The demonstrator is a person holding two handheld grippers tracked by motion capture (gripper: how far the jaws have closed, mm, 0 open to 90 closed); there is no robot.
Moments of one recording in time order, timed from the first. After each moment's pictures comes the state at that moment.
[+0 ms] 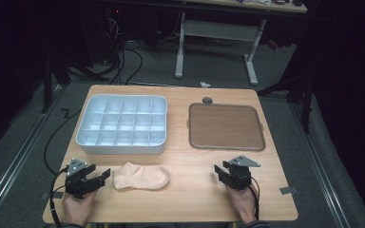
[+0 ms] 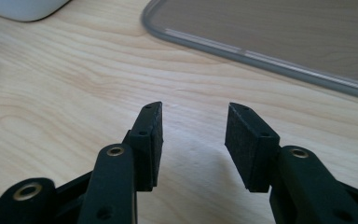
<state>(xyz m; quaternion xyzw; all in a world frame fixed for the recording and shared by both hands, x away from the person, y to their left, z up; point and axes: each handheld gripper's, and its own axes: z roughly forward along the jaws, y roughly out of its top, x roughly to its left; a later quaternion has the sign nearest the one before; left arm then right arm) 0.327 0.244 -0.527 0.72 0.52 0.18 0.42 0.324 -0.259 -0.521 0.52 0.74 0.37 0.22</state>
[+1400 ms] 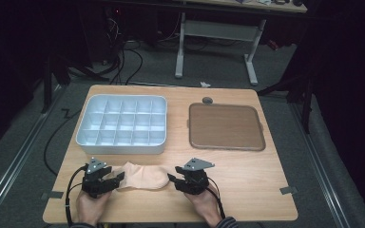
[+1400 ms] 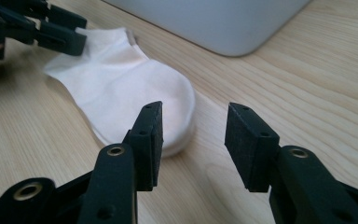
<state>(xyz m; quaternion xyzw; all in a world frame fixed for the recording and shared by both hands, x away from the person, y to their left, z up) 0.331 0.201 -0.529 0.76 0.50 0.14 0.39 0.320 -0.131 -0.509 0.39 0.81 0.43 0.12</state>
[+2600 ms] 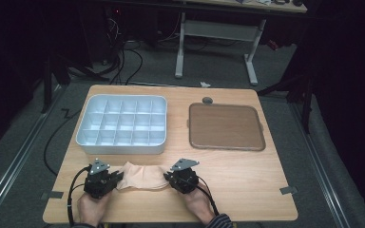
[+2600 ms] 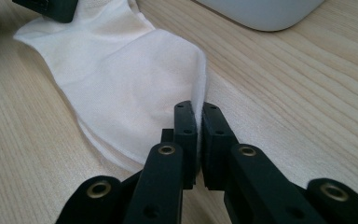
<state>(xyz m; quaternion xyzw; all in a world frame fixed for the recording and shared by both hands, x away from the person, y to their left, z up) 0.328 0.195 -0.527 0.78 0.48 0.12 0.39 0.334 -0.104 -0.529 0.37 0.84 0.38 0.11</state>
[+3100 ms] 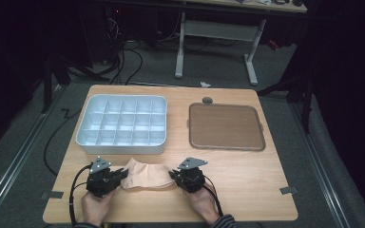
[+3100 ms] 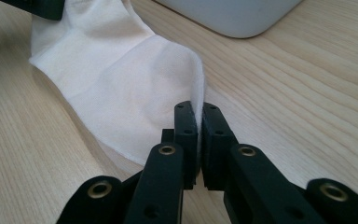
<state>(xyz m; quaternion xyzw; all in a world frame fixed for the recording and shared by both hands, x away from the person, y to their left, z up) 0.326 0.184 -0.512 0.76 0.47 0.11 0.43 0.331 -0.123 -0.521 0.38 0.83 0.40 0.12</state>
